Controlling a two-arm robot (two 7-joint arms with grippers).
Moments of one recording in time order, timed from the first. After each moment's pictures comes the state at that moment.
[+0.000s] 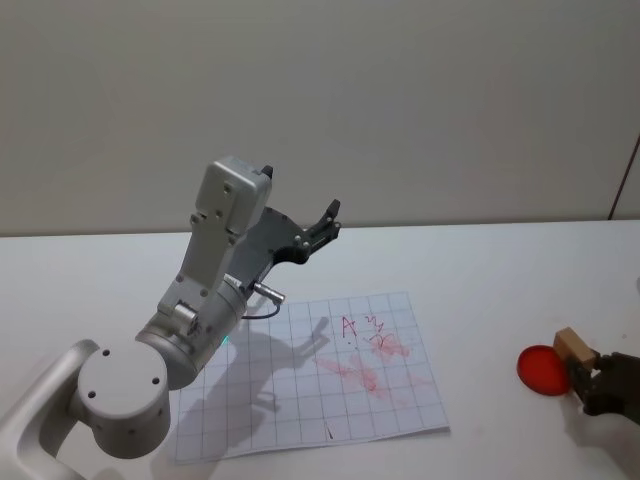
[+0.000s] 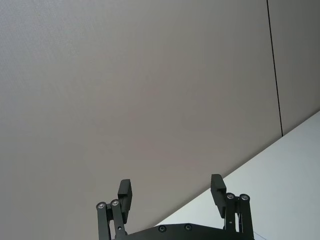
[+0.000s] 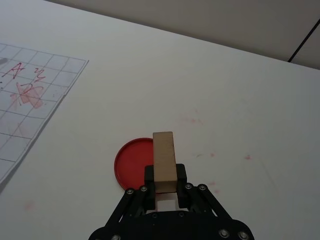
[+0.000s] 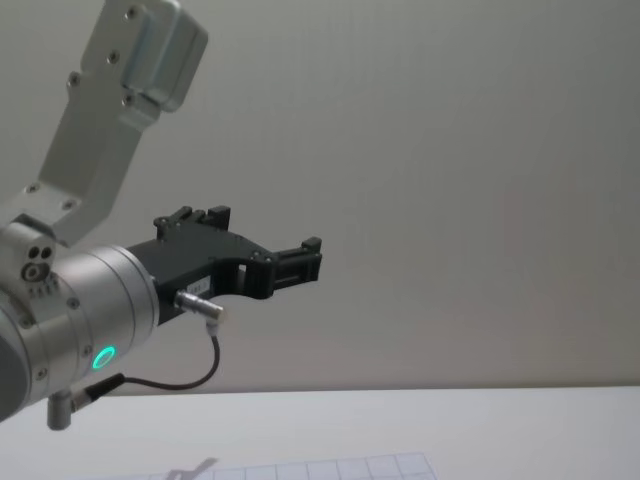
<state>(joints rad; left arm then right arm) -0.24 0.38 0.45 -1.63 -0.20 0.01 -0.01 -0.11 0.46 -0.14 -1.77 0.24 0.50 0.20</state>
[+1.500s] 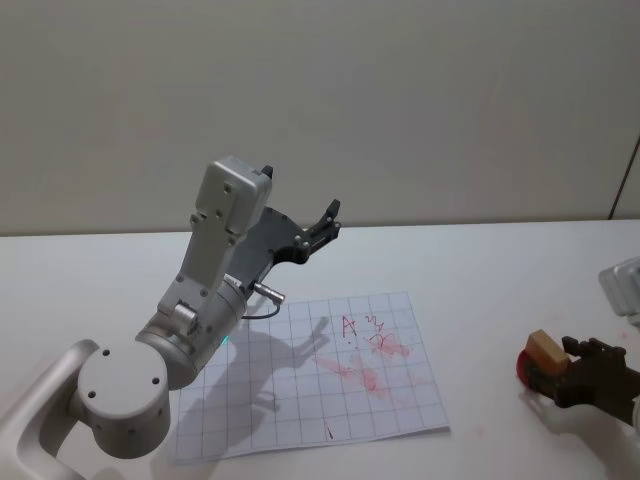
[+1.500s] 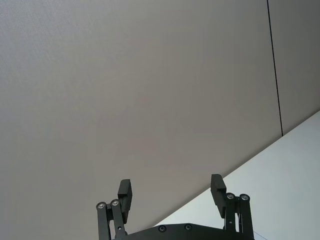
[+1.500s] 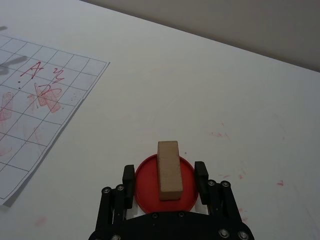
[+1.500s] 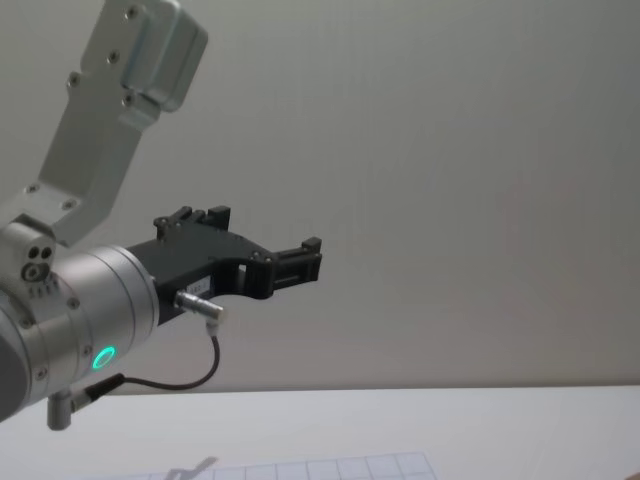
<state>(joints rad) -0.24 0.38 0.45 -1.63 -0.20 0.01 -0.01 -0.03 0.41 -0.18 -1.69 0.17 0.50 0.29</state>
